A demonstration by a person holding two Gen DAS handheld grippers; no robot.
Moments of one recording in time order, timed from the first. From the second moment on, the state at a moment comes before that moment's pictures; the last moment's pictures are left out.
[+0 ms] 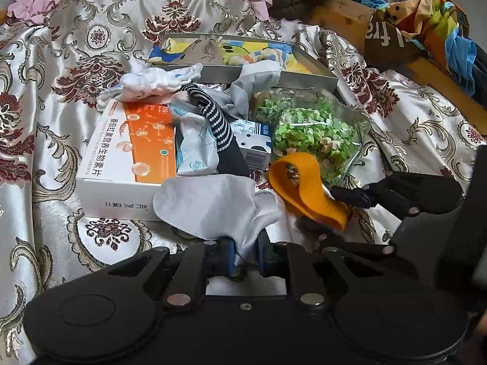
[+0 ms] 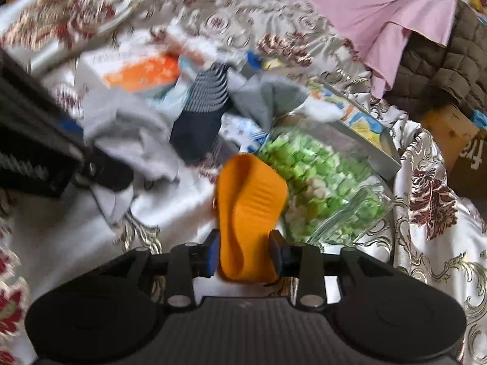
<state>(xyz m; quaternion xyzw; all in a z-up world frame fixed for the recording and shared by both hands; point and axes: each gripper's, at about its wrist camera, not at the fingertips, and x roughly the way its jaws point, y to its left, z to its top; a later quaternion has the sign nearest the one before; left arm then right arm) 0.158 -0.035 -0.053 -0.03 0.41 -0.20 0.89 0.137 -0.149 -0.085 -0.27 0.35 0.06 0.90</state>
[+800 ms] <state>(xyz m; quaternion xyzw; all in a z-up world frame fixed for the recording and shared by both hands) 0.146 -0.024 -0.025 -0.08 0.32 -0.22 0.92 0.125 -0.177 -0.044 -0.15 0.31 0.06 0.94</state>
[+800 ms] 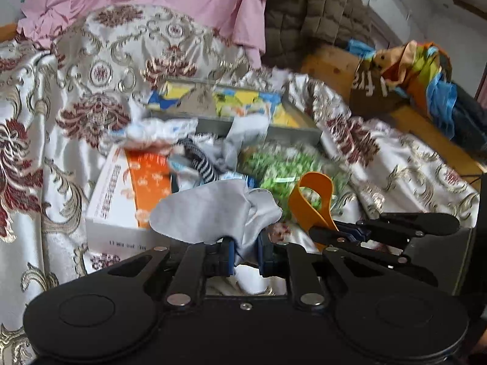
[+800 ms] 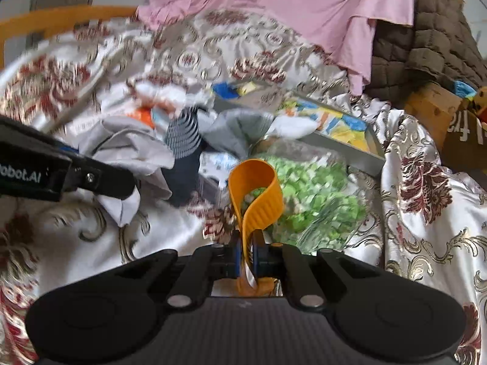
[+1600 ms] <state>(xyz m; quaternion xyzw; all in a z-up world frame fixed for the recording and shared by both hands) 0.333 -0.081 0.044 -0.06 0.24 -0.21 0.94 0.258 -0.270 0.047 0.00 0.19 0.07 0.98</state>
